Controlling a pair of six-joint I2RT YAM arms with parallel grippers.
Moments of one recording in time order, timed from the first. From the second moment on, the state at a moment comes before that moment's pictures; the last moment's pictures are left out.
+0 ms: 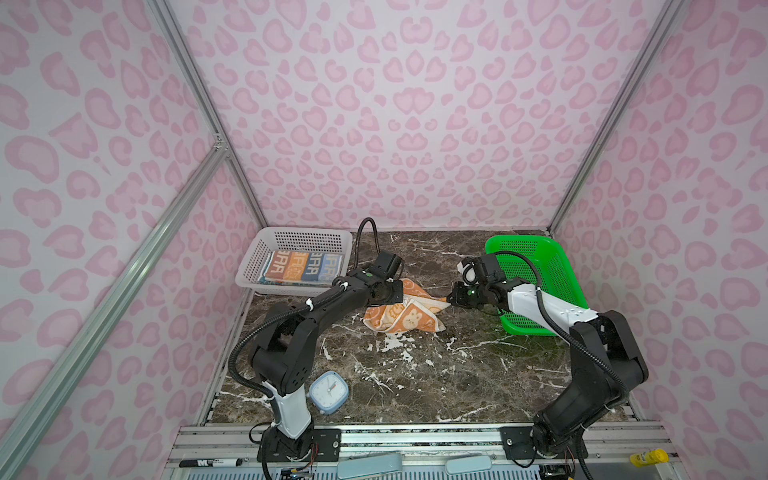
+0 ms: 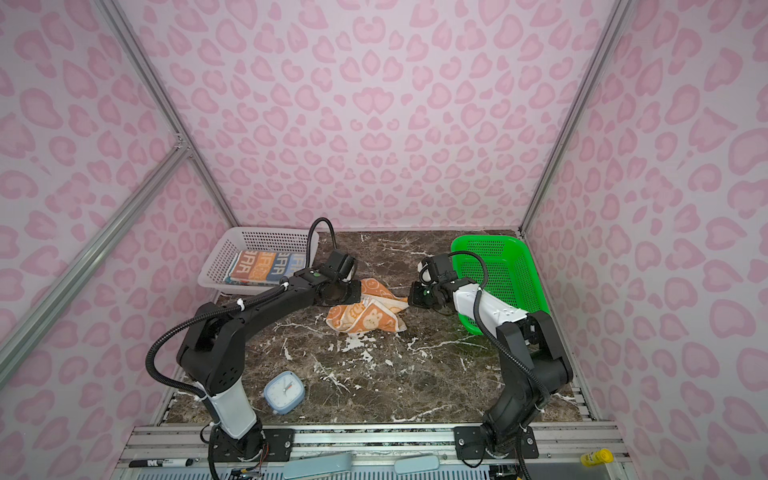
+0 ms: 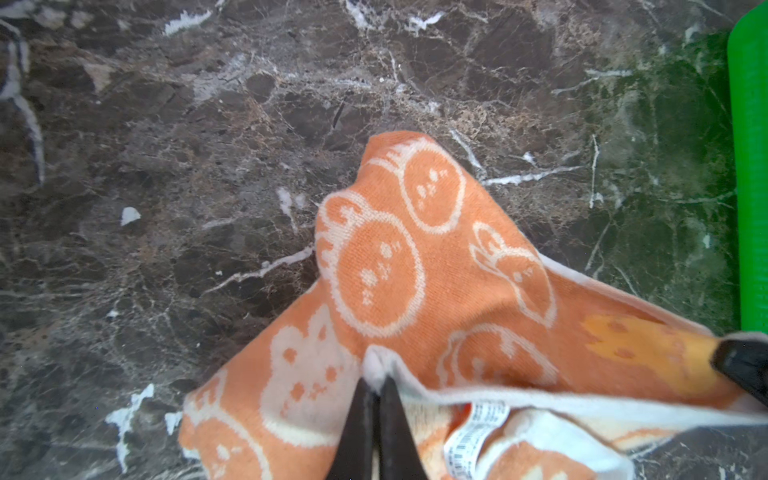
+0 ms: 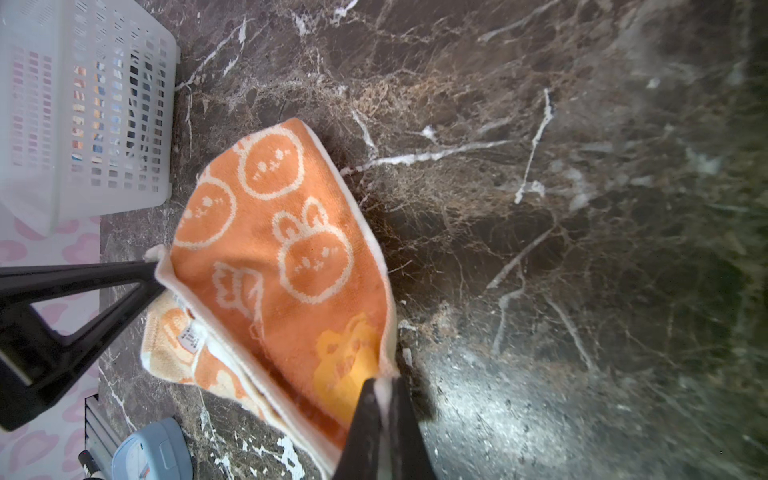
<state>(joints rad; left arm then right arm) -0.58 1.79 1.33 -0.56 -0.04 -0.51 0.36 1.65 1.08 -0.38 -0.34 0.50</state>
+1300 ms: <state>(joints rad) -0.59 1.92 1.32 -0.48 -0.05 -0.47 0.43 1.68 1.07 -0.39 -0.31 0.47</state>
